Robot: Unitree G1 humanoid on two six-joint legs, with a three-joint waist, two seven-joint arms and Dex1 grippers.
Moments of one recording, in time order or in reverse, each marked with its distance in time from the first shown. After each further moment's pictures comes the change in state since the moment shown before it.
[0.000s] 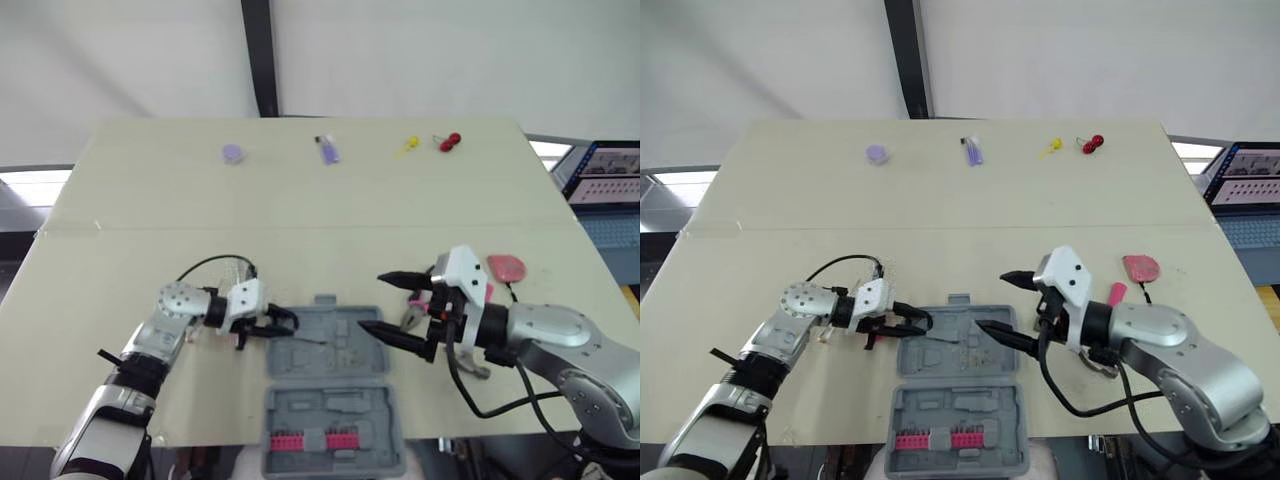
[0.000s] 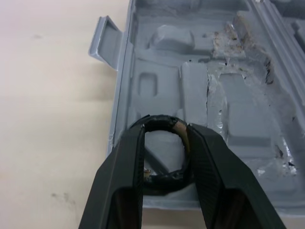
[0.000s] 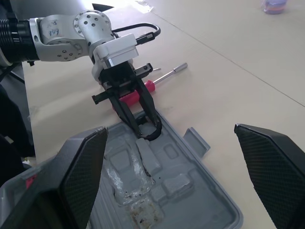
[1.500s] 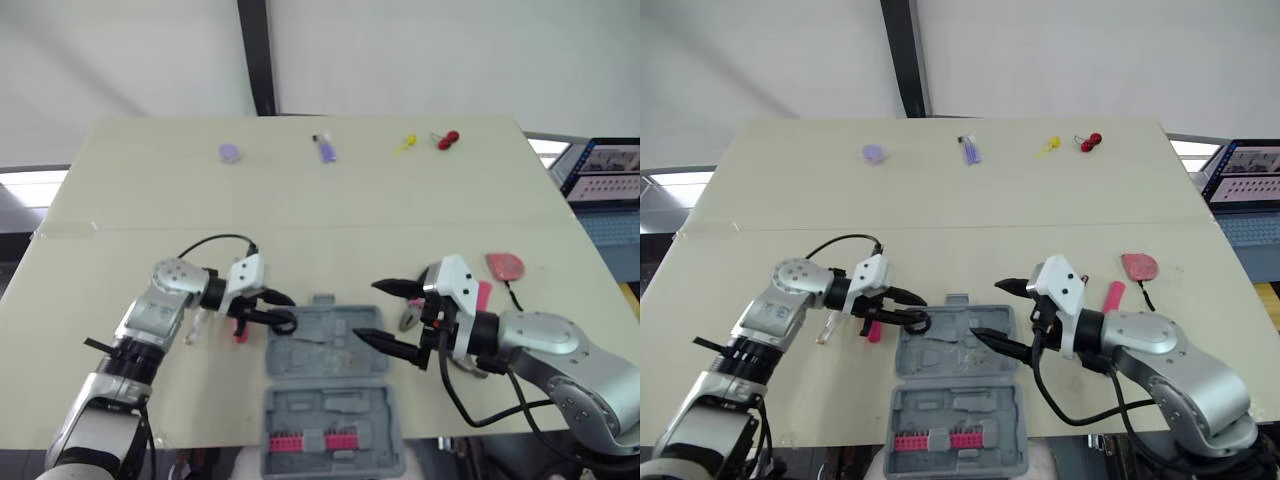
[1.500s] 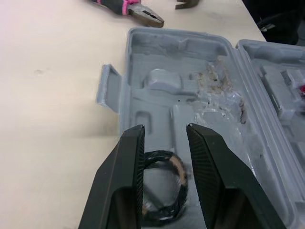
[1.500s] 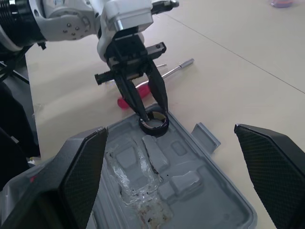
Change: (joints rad) left arm 0.001 -0.011 0.006 -0.097 -0.019 0.109 -0.050; right arm 0.017 0.025 0.074 -0.013 -0.067 -0.025 0.008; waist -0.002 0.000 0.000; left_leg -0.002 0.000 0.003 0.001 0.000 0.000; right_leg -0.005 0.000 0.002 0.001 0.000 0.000
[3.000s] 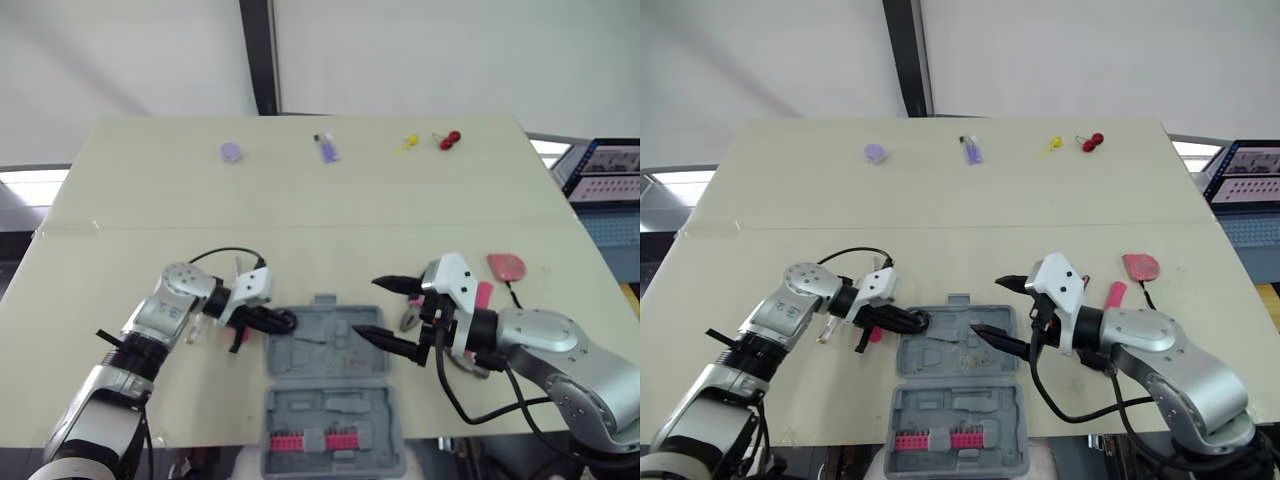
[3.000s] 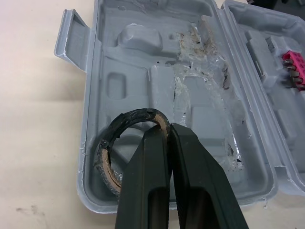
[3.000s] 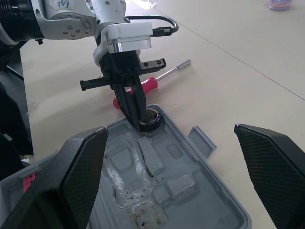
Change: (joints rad) left arm -0.099 0.051 -0.104 0.077 0.039 0.064 -0.075; right arm -0.015 0.015 0.010 0.001 -0.032 0.002 0.002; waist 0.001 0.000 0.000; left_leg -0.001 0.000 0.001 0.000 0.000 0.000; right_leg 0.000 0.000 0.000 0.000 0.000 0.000
